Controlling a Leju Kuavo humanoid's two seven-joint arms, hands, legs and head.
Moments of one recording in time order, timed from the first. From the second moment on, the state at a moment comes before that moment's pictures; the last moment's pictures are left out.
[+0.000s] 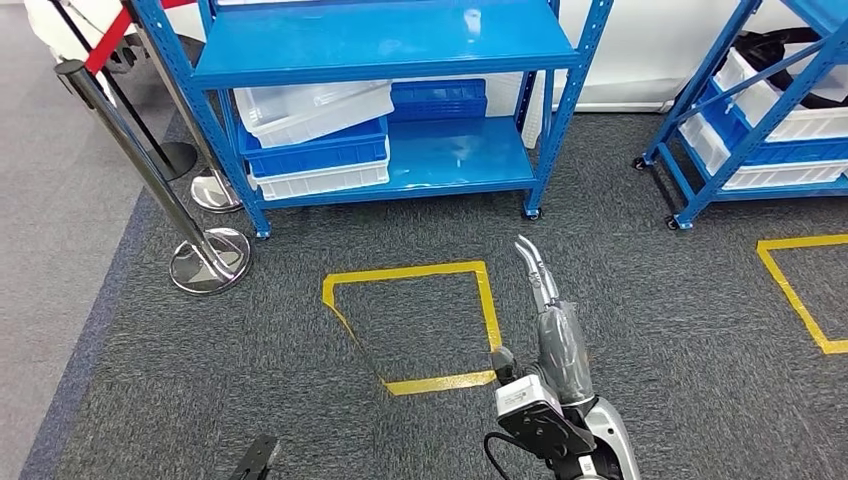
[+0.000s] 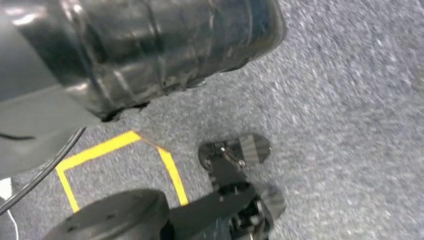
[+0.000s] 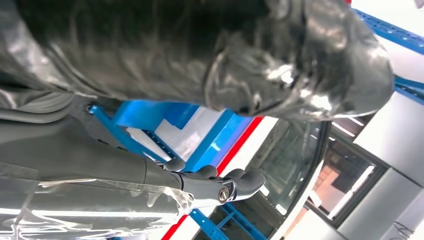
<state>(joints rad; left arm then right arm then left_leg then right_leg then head) -0.17 0.03 -0.81 -0.22 0.63 0.12 -0.10 -0.11 -0.33 0.64 -1.87 0.44 -0.50 0.12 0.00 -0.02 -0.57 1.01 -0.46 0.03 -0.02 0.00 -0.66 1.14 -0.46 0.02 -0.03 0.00</state>
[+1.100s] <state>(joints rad) -0.17 0.02 -0.82 -0.22 0.63 0.11 -0.06 0.01 -0.33 0.28 -1.09 0.67 -0.69 0.03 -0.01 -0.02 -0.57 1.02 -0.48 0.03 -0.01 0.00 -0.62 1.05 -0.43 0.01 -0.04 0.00</state>
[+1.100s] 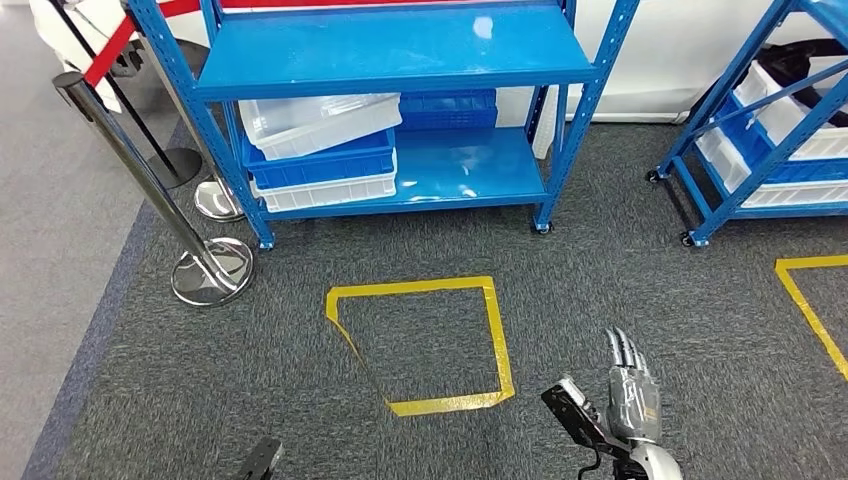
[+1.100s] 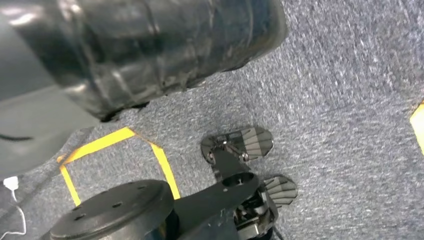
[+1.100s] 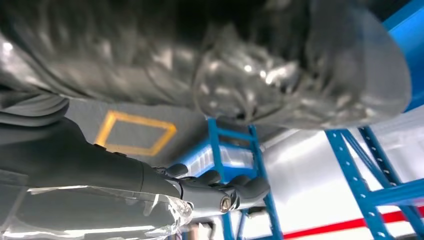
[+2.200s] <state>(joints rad) -0.18 0.00 -0.83 -0.22 0.62 0.11 0.03 -0.09 -0.03 -0.45 -0.22 0.76 -0.44 0.20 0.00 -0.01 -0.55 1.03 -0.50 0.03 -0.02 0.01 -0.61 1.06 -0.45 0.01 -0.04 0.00</state>
